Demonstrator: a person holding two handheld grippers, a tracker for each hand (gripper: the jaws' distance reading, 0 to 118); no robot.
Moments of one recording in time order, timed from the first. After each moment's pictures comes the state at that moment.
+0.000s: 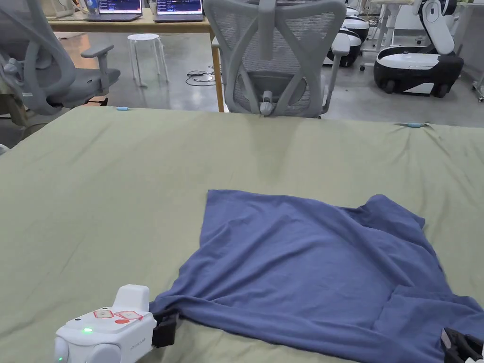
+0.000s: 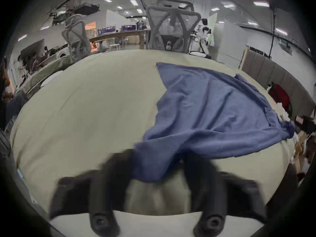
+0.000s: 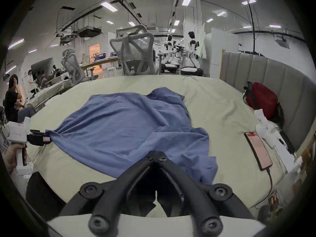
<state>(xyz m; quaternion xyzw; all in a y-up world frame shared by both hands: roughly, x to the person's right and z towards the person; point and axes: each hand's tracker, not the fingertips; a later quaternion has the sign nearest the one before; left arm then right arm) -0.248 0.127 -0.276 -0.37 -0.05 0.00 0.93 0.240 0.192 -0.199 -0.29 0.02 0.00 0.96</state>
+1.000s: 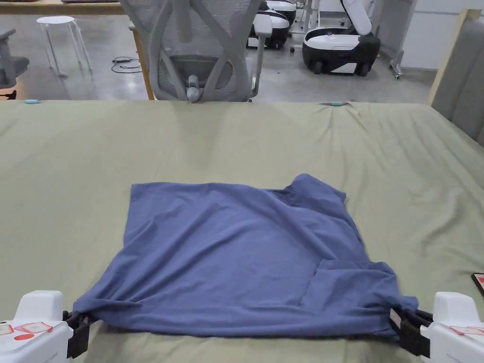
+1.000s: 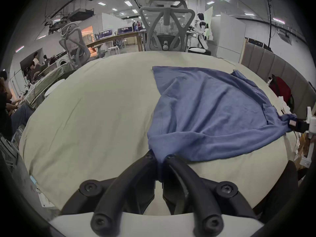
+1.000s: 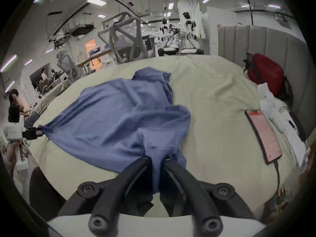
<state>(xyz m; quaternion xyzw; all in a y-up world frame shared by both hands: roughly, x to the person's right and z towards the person) -0.213 0.182 -0.256 -0.37 -0.04 -0.03 0.93 0.330 0.170 -0.210 -0.35 0.04 -0.06 0.94</state>
